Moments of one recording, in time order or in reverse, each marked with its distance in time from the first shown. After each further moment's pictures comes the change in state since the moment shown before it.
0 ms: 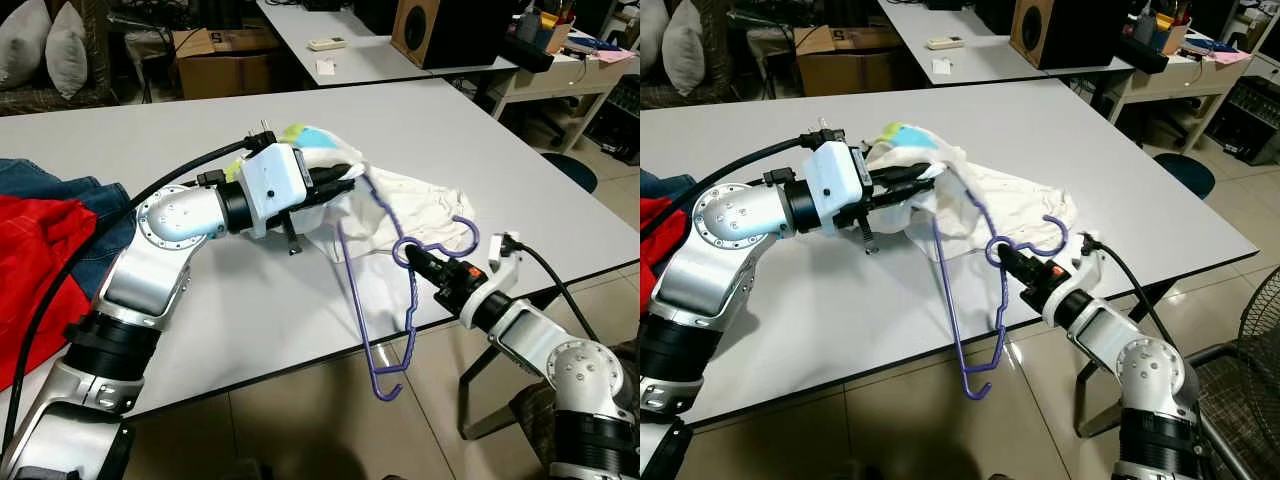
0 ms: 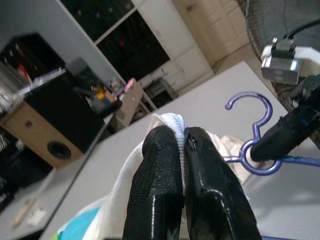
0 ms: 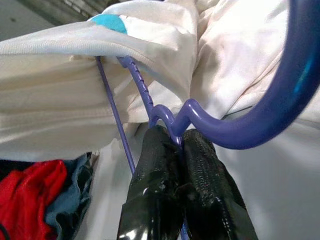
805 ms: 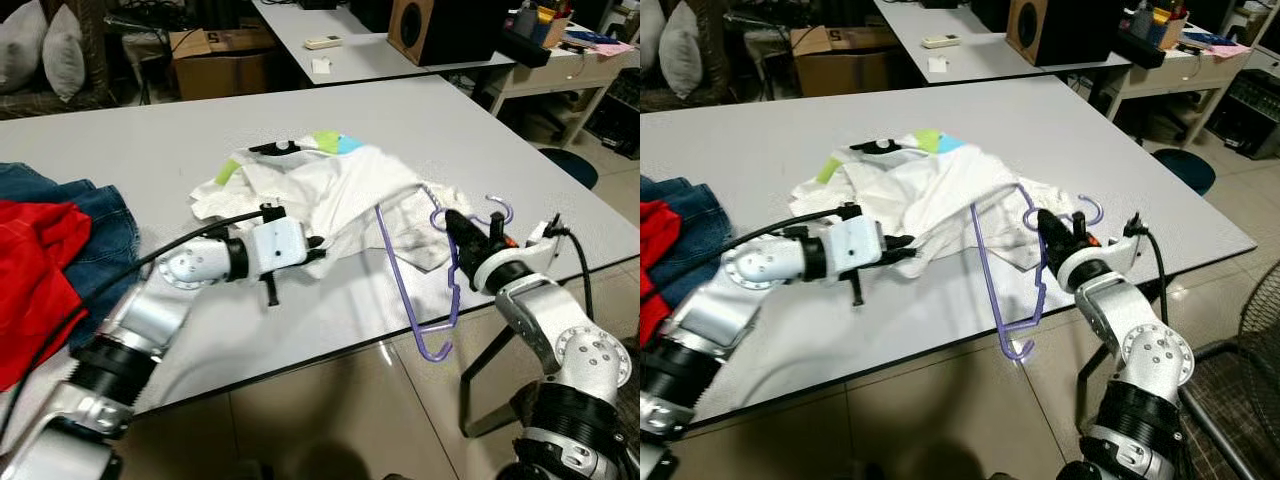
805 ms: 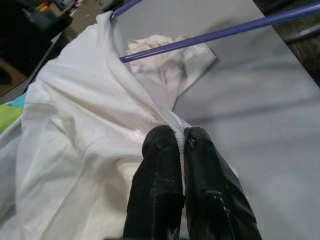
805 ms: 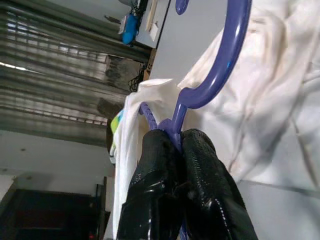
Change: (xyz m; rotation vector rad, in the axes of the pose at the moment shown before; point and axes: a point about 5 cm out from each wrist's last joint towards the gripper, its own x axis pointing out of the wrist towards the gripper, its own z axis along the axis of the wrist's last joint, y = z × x) left arm -0.008 -0.046 -0.068 -0.101 0.306 -0.137; right arm 0.005 0.010 0.039 0.364 -0.326 -0.138
